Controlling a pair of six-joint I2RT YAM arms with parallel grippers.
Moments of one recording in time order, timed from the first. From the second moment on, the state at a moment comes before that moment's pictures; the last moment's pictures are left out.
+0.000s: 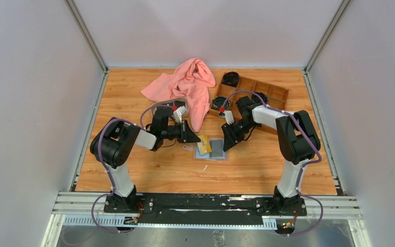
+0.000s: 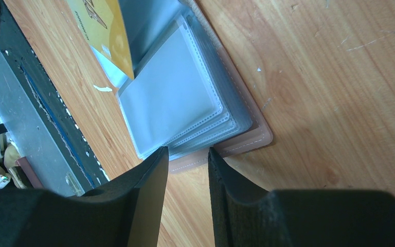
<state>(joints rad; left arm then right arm) -0.41 1.81 0.61 0.74 0.85 -0.66 0.36 1.87 1.13 -0.71 -0.75 -0.34</state>
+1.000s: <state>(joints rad) -0.44 1.84 0.60 0.71 0.81 -0.72 0.37 1.87 1.14 -0.71 -0.74 -0.34</state>
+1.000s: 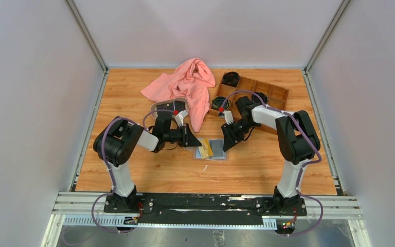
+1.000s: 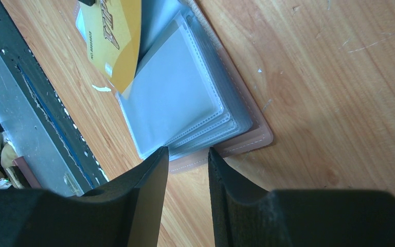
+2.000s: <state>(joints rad) -0.47 1.89 0.85 0.23 0.82 -0.61 0.38 1.86 1.14 -0.71 -0.73 -0.34</state>
